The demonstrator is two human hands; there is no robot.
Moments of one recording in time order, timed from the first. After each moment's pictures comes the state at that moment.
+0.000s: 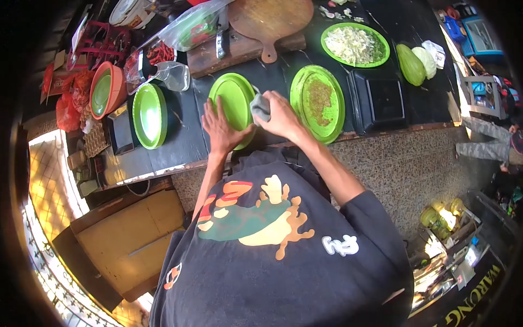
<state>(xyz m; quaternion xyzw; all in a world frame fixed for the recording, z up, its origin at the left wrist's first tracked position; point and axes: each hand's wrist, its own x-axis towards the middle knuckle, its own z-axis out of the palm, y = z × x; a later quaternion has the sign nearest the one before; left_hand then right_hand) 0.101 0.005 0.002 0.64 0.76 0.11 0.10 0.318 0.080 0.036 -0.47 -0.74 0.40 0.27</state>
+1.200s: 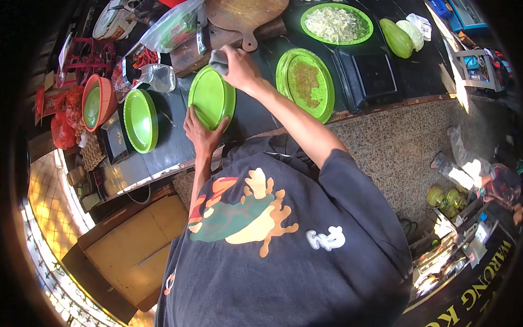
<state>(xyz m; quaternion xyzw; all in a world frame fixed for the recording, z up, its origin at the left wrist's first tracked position) 0.076 -0.019 0.006 0.59 0.78 0.20 0.10 0.250 0.160 0.031 -0.49 -0.70 0.35 0.39</state>
